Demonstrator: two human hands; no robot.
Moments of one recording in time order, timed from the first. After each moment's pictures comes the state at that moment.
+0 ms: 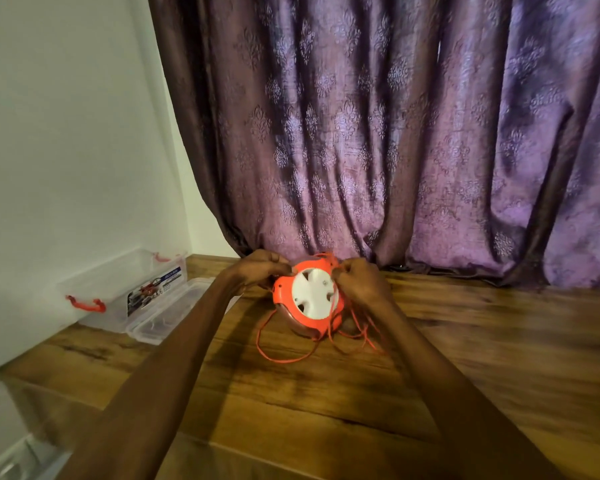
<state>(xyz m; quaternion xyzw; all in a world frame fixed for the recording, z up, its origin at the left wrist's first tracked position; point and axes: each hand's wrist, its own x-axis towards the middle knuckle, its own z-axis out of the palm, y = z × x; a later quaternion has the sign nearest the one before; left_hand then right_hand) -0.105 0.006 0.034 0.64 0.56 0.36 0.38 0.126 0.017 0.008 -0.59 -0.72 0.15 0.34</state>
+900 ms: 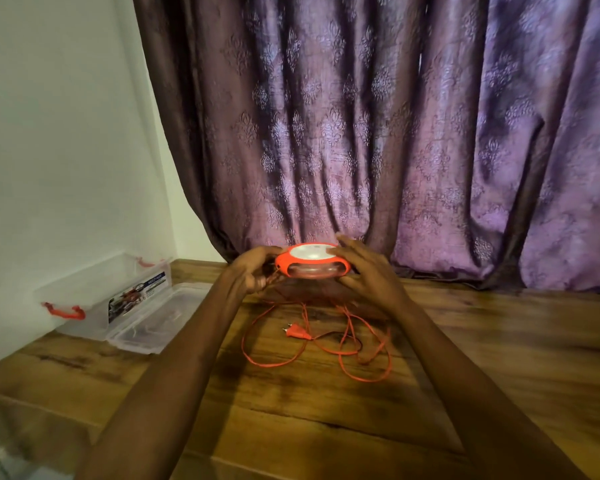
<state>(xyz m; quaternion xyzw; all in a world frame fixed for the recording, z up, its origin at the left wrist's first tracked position) -0.072 0.027 0.046 0.37 0.49 0.52 0.59 0.189 0.045 0.003 -0.32 -0.85 -0.08 0.41</state>
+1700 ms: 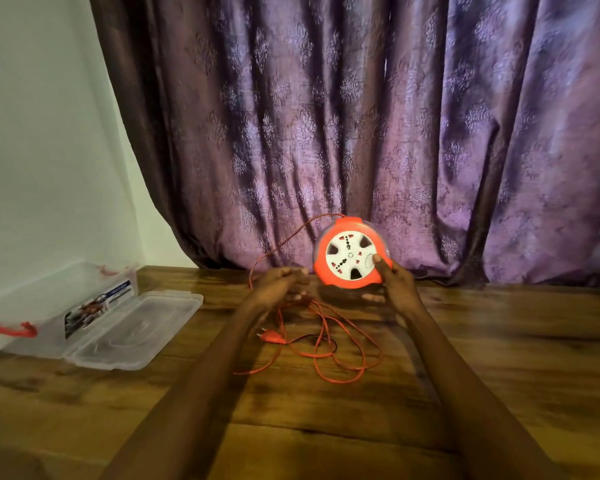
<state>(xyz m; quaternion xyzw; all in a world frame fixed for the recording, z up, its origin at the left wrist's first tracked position) 0.006 0.034 -0.007 0.56 0.43 0.50 0.50 0.254 0.040 -0.022 -0.39 -0.48 0.48 0.63</state>
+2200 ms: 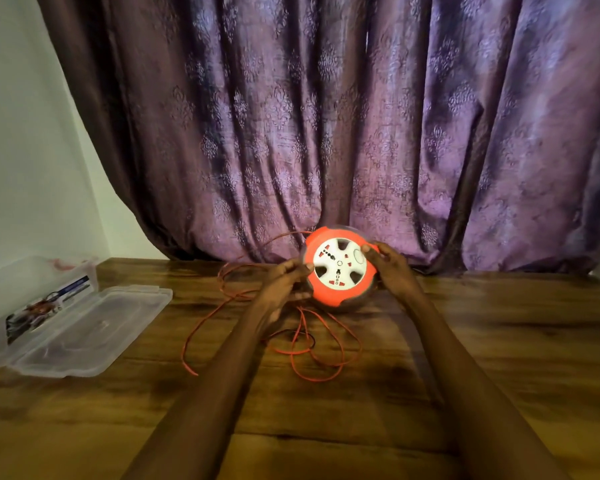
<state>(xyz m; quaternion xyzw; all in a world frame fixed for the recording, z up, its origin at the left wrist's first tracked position) 0.058 0.059 -0.032 0.52 0.39 0.53 0.55 0.288 0.050 -0.009 -0.44 -0.58 0.34 0.60</state>
